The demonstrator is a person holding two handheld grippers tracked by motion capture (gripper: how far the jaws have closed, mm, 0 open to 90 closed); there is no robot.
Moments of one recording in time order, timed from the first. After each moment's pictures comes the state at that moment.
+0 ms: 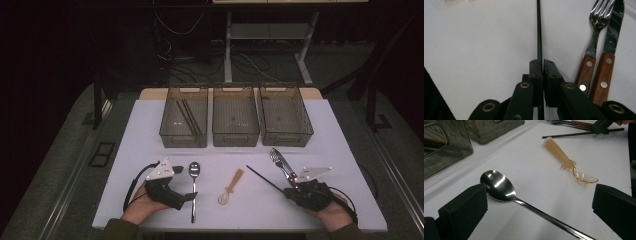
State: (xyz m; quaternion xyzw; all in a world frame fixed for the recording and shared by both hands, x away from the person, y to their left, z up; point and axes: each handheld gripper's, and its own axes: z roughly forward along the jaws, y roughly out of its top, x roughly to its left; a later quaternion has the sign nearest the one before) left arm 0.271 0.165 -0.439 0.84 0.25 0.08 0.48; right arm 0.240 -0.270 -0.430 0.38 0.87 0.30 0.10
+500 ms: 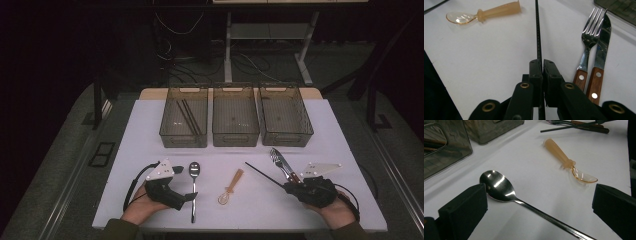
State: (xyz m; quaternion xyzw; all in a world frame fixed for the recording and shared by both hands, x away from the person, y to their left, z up) left arm 0.271 0.165 -0.439 0.84 0.25 0.08 0.48; right arm 0.241 -0.276 -0.414 0.38 0.85 0.35 0.10
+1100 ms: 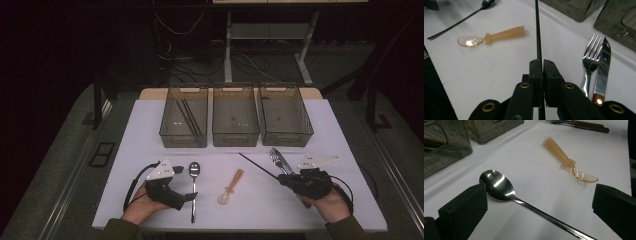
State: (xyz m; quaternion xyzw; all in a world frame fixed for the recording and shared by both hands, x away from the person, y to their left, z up) left arm 0.270 0.165 -0.439 0.84 0.25 0.08 0.48; right arm 0.255 -0.263 -0.398 0.37 0.84 0.39 0.10
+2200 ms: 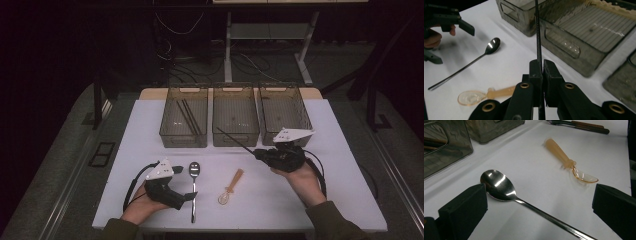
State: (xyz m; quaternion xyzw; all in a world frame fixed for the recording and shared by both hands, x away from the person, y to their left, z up) left arm 0.271 0.166 -0.440 0.83 0.26 0.08 0.48; right arm 0.310 -0.205 -0.369 0.35 0.82 0.44 0.11
